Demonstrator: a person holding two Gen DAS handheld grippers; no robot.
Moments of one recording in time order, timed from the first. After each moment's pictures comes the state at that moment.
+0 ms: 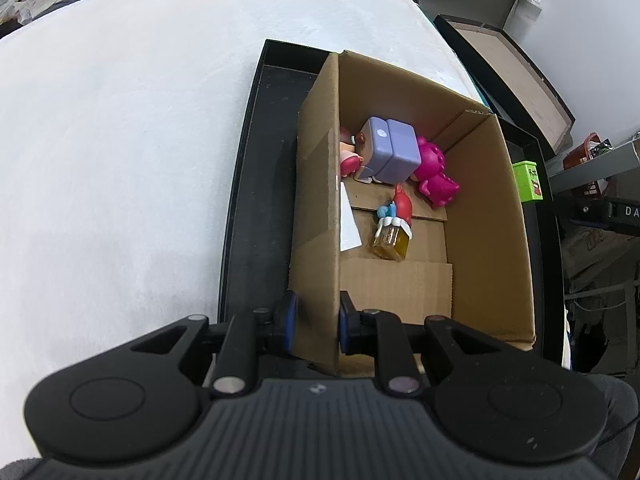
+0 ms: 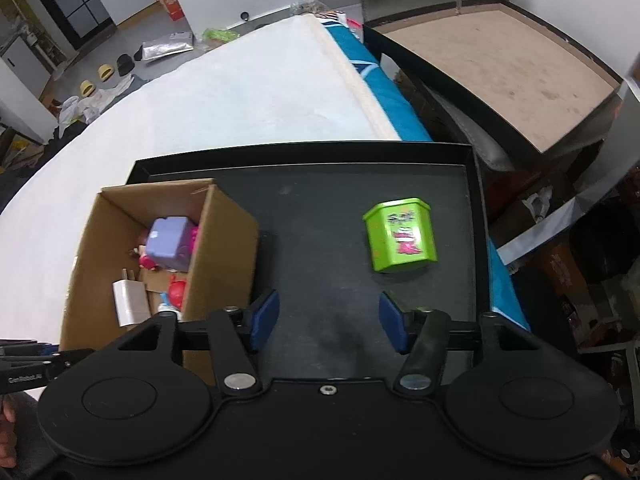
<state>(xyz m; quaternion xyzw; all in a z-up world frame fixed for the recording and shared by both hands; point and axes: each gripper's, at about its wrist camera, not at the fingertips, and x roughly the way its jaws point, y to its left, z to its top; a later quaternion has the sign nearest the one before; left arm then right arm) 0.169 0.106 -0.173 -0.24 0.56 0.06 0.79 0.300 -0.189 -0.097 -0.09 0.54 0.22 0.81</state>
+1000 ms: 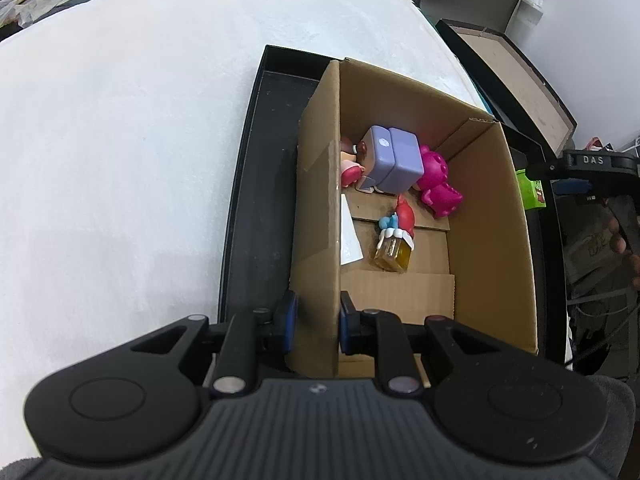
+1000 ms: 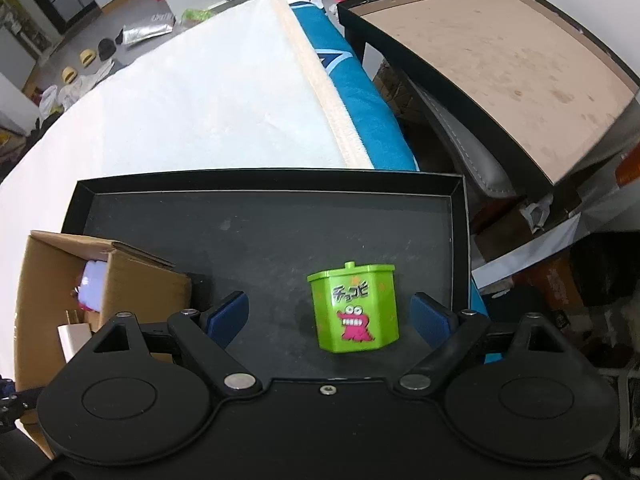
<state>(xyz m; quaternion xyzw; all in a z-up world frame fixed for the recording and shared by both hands) 0.174 0.109 -0.174 -0.24 0.55 0.07 0.79 0.385 -0.185 -0.134 -0.11 0.57 0.22 0.78</state>
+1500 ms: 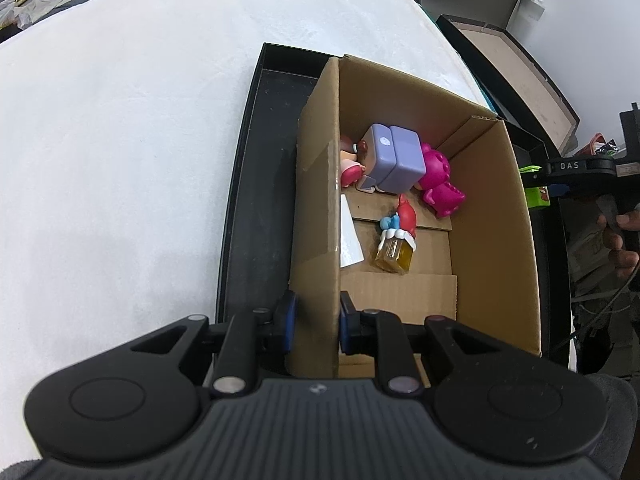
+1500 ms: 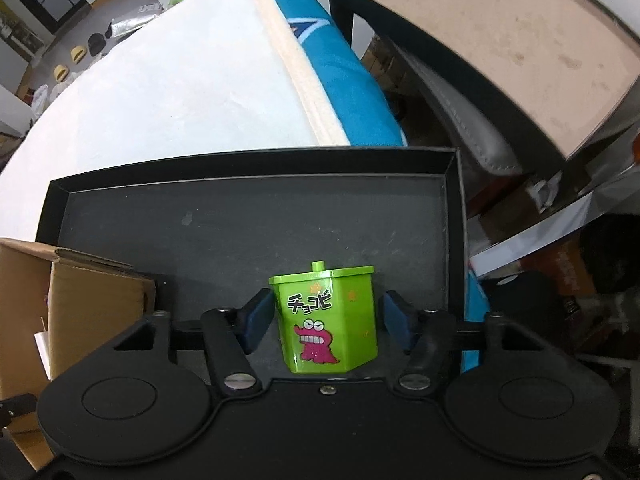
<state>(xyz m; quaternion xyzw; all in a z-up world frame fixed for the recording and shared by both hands) 0.179 0.107 -0.177 -0.24 0.56 0.07 0.79 0.406 -0.201 -0.169 -0.09 0.60 0.22 0.77</state>
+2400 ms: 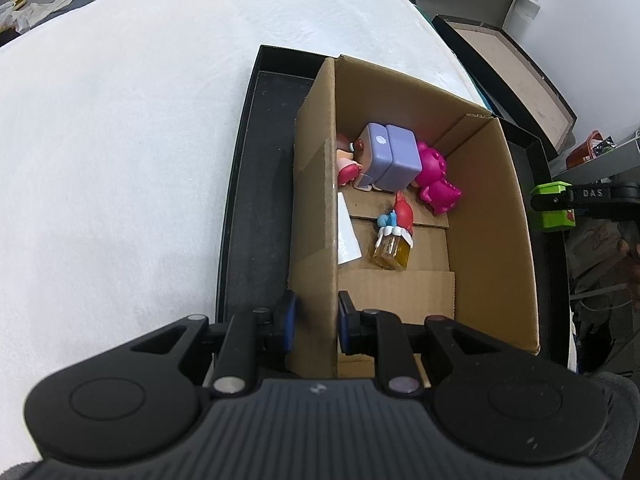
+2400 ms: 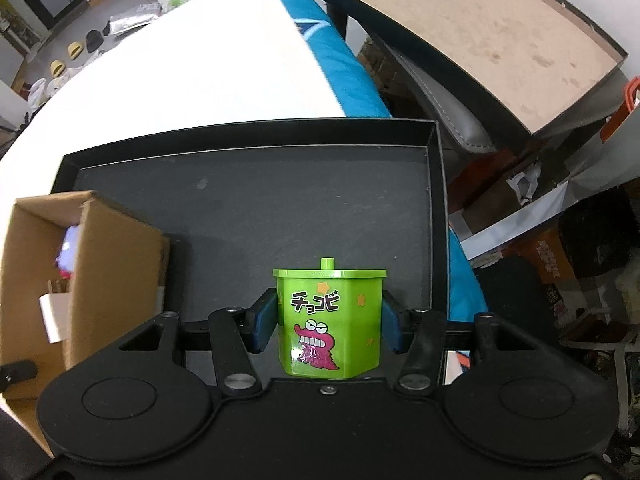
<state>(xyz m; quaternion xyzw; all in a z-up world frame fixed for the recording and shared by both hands) 0.178 0.108 -0.175 -0.23 0.56 0.06 0.79 0.361 -0.205 -0.139 -0.11 0.58 0.20 0.78</state>
